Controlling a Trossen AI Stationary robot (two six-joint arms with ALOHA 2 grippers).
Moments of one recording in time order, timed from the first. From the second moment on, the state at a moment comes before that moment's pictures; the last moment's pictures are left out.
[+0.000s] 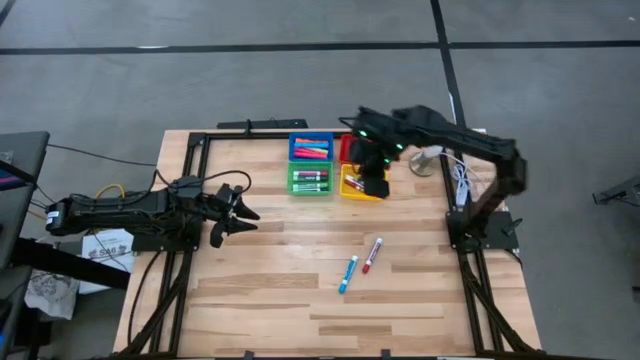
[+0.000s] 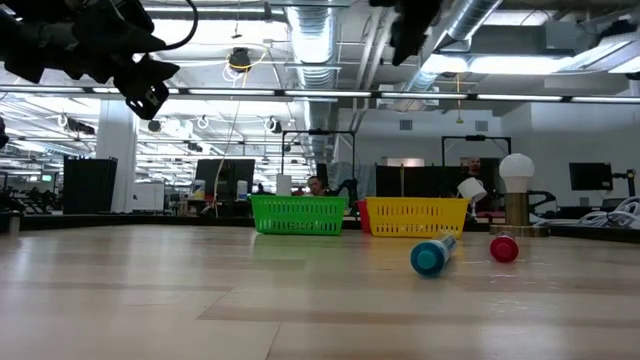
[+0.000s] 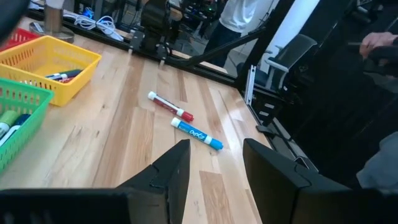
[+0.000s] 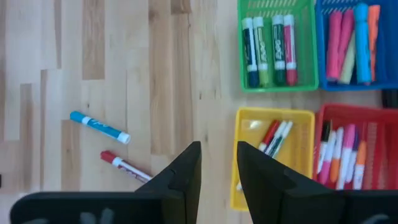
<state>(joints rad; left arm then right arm) 0.12 0.49 0.23 0.09 0.38 -0.30 -0.27 1.71 1.88 -1.36 -0.20 -0.26</state>
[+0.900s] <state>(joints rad) 0.13 0.49 0.23 0.12 0.36 -0.30 -0.06 0.81 0.85 -0.75 -0.07 0.11</state>
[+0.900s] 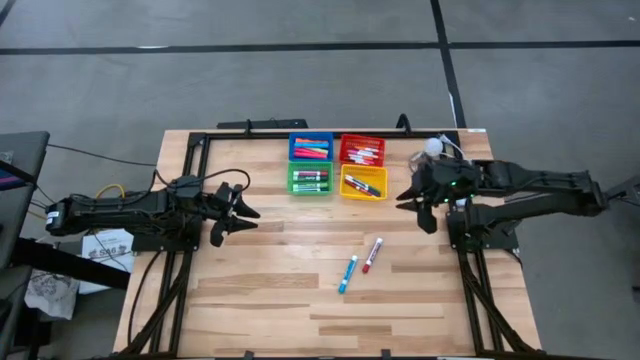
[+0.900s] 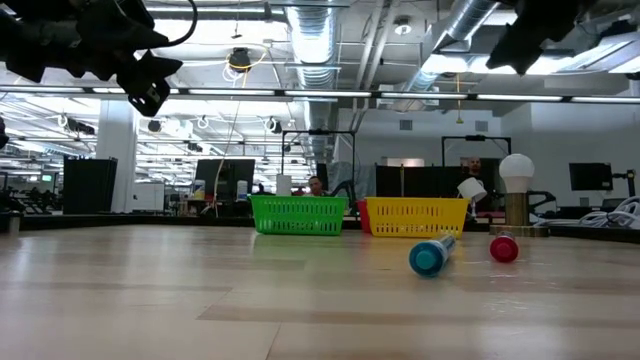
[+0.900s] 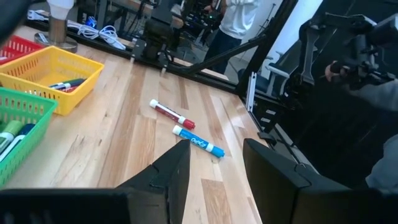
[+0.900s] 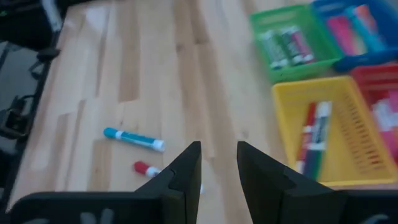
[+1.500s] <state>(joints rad) 0.12 0.50 0.23 0.21 0.36 -0.43 -0.10 0.62 0.61 -0.44 -0.16 0.24</state>
